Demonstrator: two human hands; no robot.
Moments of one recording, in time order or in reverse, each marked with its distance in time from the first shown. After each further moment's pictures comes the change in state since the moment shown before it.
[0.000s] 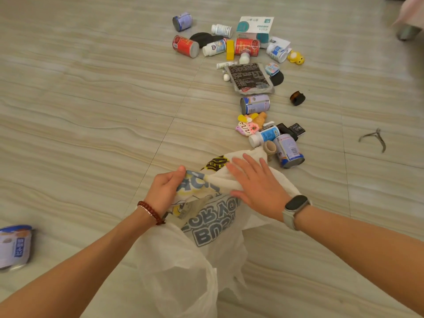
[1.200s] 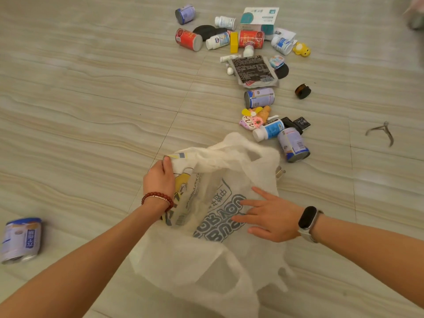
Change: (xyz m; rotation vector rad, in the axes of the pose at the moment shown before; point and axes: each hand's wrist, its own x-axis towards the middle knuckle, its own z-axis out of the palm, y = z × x) left_hand 0.016 -0.009 -0.002 0.480 0.450 -0.021; right_hand -0.041 0.017 0.038 -0.176 -0.388 -0.425
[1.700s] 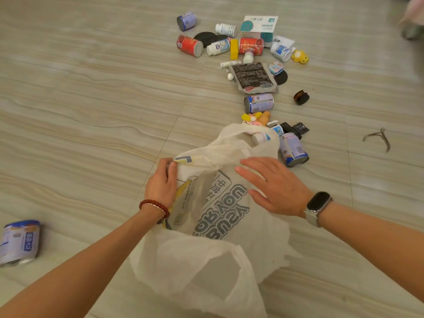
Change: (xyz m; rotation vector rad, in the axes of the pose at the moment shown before) left_hand -0.008 -0.004 -0.008 -0.040 -0.078 0.195; right_hand -0.001 0.015 -0.050 -0.085 0.710 0.173
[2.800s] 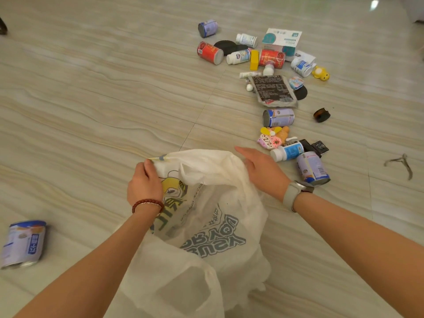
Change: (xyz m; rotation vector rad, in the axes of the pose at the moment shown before) left_hand 0.043 -0.039 -0.030 0.020 0.386 -0.298; right_hand 0.112 -0.006 0.016 0.569 -0.129 0.561
